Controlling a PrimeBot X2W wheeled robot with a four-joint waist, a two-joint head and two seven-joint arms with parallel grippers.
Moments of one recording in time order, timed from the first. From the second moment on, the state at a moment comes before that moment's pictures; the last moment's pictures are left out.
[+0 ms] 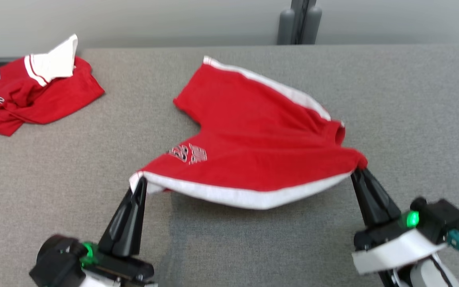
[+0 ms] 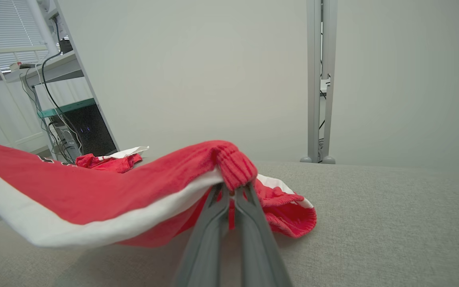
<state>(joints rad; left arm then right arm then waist) 0.07 0.14 -0.19 -0.20 -0.35 -0.11 -0.26 -0.15 -0.17 0.27 0.08 0.33 0.13 -0.26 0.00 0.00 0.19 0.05</state>
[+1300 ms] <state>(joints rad) -0.38 0.26 -0.32 0.15 -0.29 -0.13 -0.25 -0.07 -0.10 0.22 0.08 0.37 0.13 -0.24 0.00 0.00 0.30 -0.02</state>
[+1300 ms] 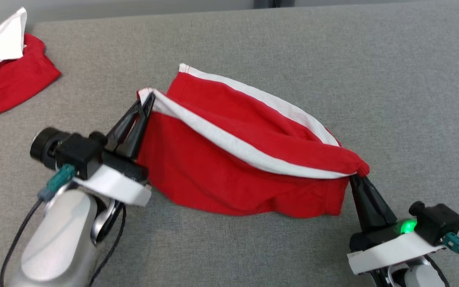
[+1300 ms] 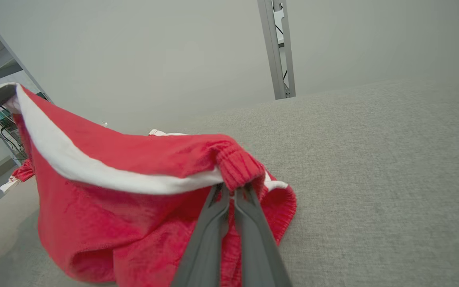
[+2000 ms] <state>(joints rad) -0.94 0.17 -0.40 0.81 -0.25 -0.13 -0.26 -0.33 -0.05 0.21 0.24 0.37 0.13 -0.26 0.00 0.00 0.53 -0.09</state>
